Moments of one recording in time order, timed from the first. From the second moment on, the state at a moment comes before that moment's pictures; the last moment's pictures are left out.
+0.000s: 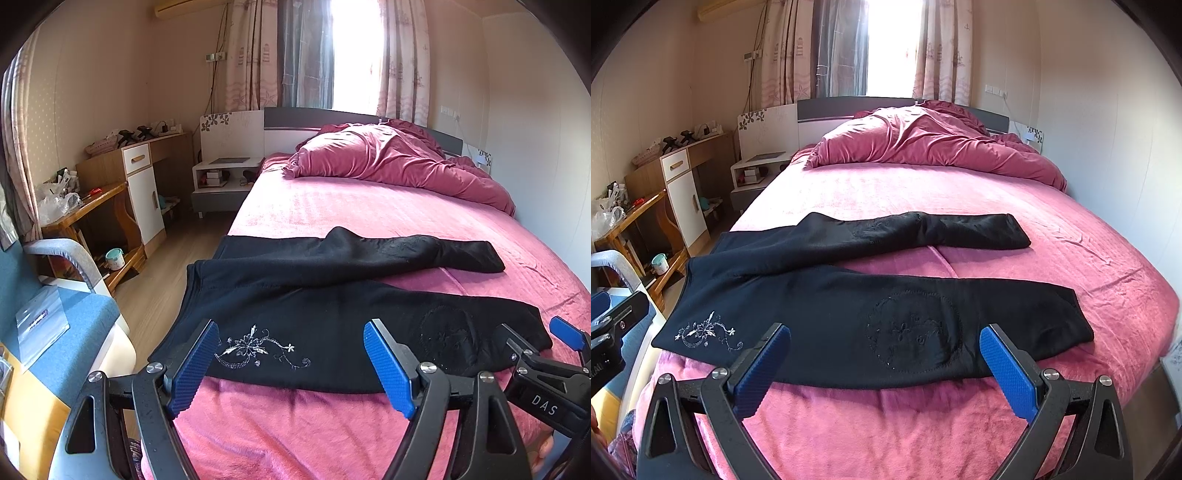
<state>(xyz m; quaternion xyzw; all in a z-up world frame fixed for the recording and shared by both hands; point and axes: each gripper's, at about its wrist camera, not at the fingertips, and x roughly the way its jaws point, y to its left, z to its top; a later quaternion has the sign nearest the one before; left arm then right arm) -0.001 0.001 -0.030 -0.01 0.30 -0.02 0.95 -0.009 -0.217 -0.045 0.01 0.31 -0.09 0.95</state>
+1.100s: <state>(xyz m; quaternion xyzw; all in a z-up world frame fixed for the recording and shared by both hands) 0.092 0.100 -0.174 -0.20 0.52 -0.04 0.83 0.002 -0.447 -0.154 0.36 0.40 -0.12 0.83</state>
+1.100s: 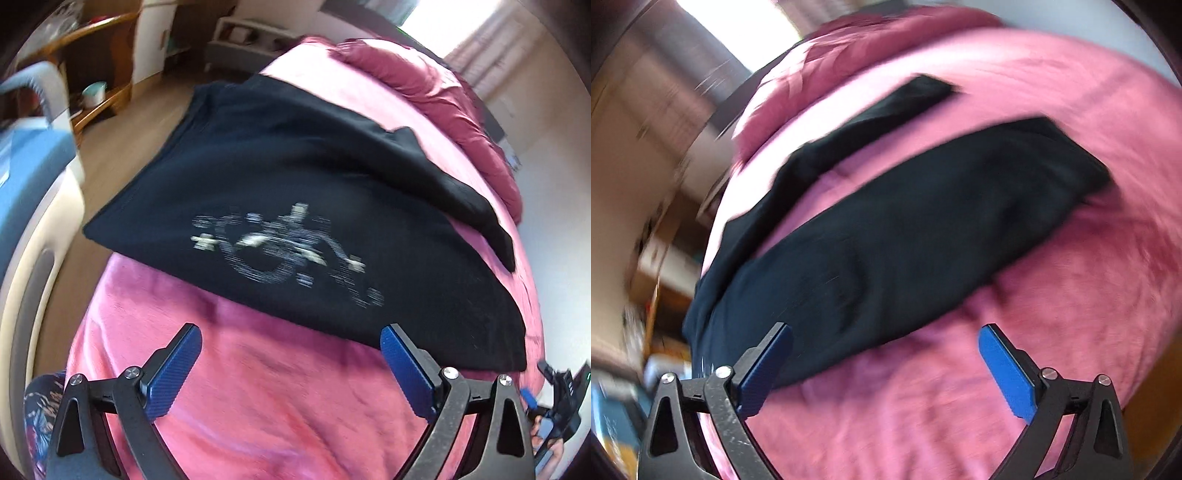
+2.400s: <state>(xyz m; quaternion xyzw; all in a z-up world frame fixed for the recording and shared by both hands) 0.058 0.183 -0.147 -0.30 0.50 0.01 0.81 -0.012 -0.543 -0.137 0.31 0.40 -0.24 0.83</state>
